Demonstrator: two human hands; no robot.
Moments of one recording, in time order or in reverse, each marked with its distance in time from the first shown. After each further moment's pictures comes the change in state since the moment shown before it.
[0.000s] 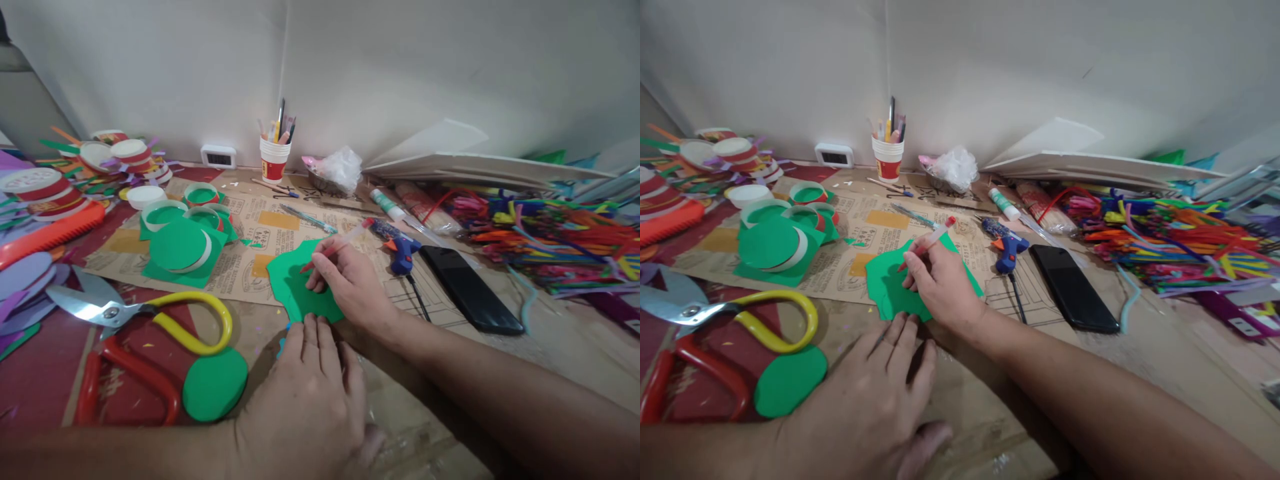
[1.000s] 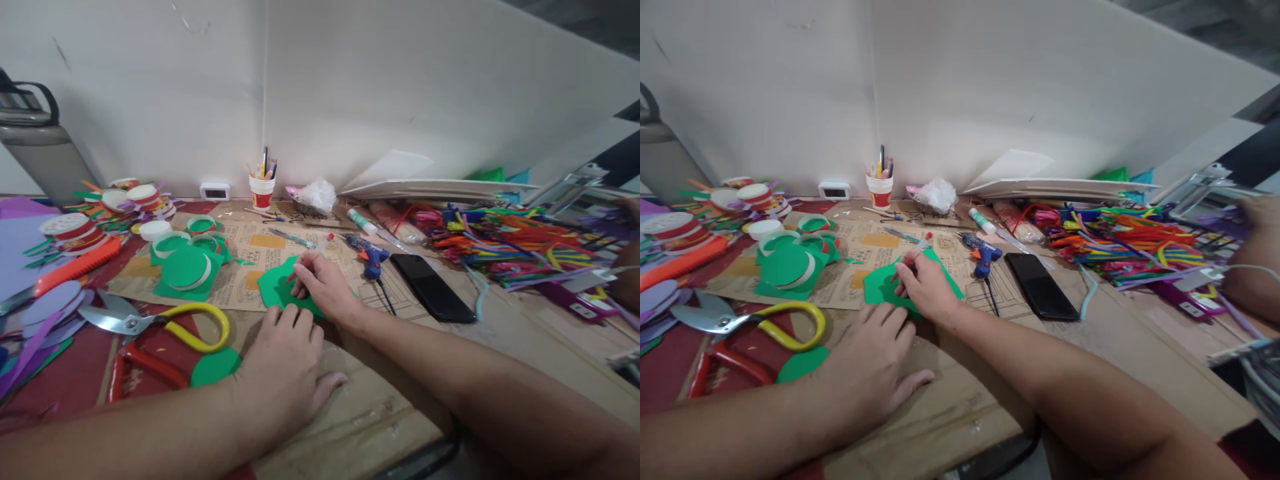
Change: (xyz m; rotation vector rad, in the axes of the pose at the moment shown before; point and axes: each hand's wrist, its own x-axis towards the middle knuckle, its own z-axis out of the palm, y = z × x) left_hand 0.015 -0.012 -0.012 -0.101 -0.274 -0.133; right_hand 0.005 -0.001 0.003 0.113 -0.019 0.030
